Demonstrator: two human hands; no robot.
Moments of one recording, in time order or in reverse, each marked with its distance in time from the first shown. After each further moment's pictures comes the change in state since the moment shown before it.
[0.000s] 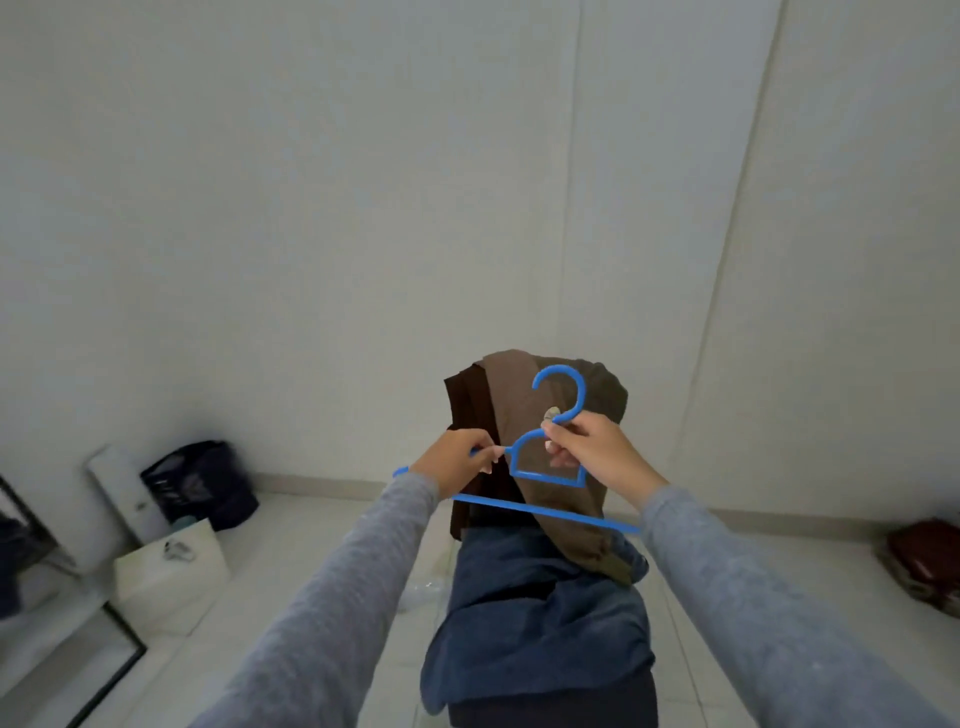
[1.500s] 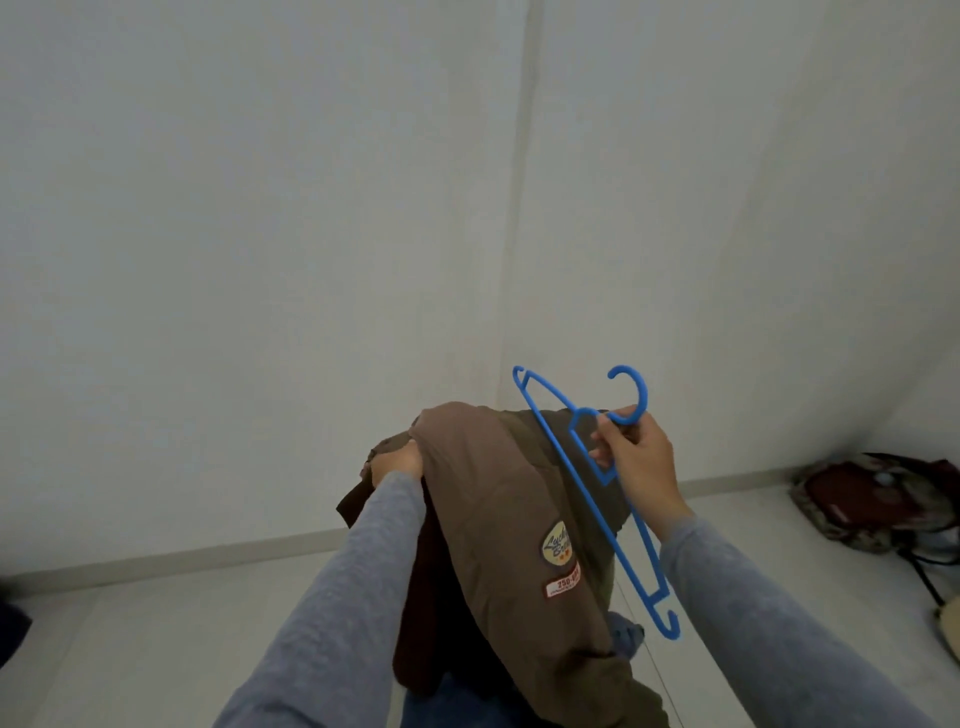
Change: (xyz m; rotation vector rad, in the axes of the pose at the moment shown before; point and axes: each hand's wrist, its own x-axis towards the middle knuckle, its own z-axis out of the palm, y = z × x) left_hand 0.543 -0.242 0.066 -0.867 0.184 -0.905; right_hand 0.430 0.149 -0.026 0.164 0.635 0.180
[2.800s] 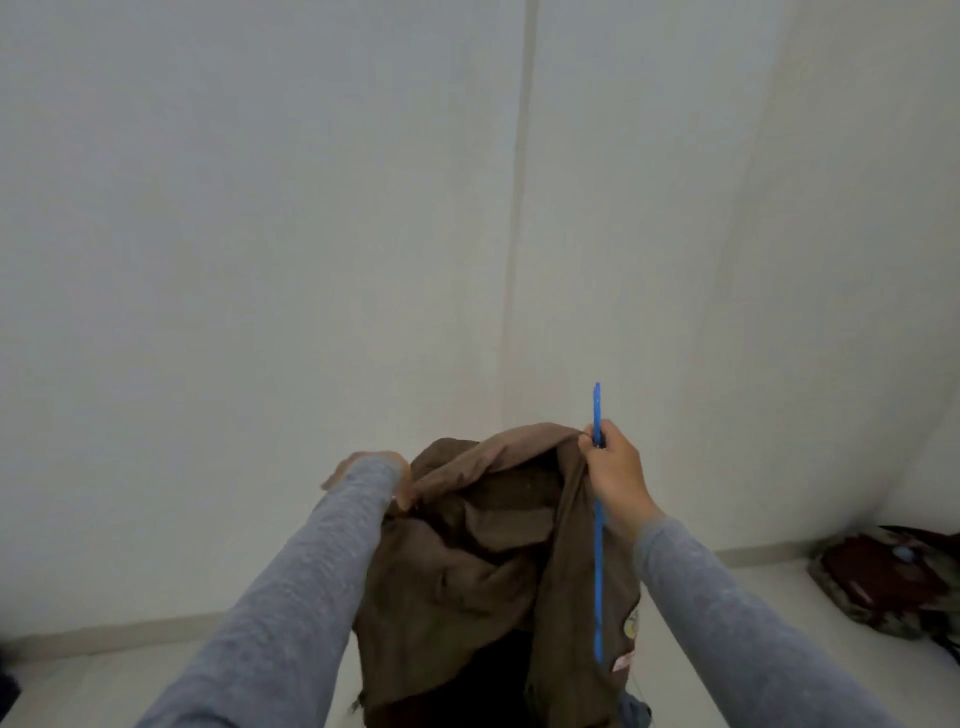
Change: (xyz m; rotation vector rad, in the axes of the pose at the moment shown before) left_hand -0.120 0.092 -0.045 1.578 -0.069 0.293; right_hand 0.006 -0.048 -0.002 -0.127 -0.011 -0.083
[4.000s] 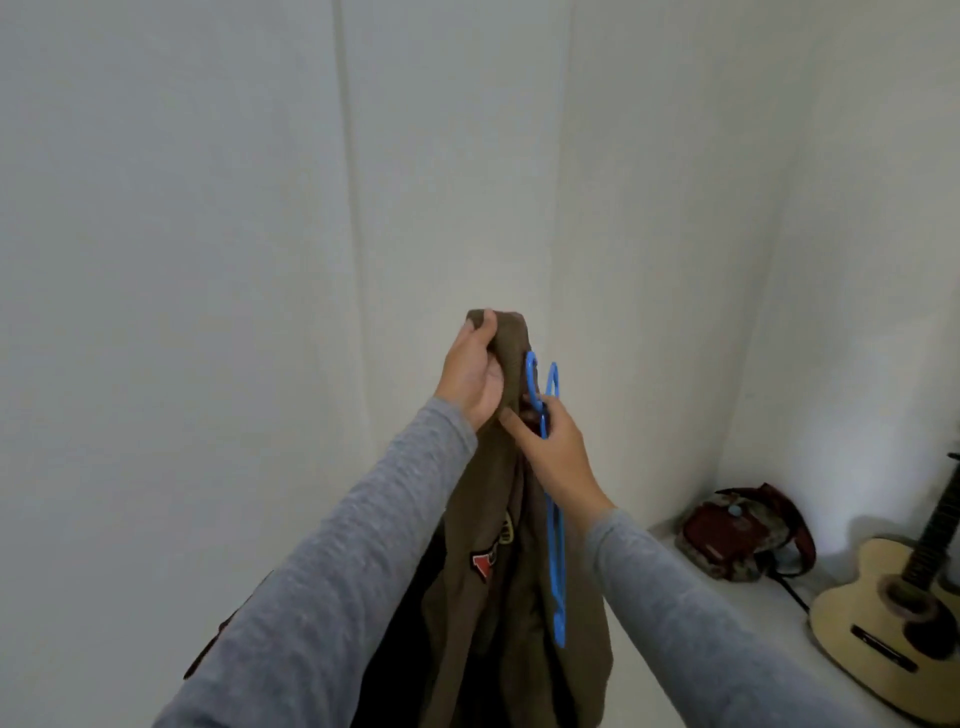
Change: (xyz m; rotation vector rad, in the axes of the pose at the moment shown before) left_hand -0.144 0.232 -0.085 -2.023 -0.408 1.010; right_hand -0.012 -0.051 -0.099 0.136 0.132 -0.212
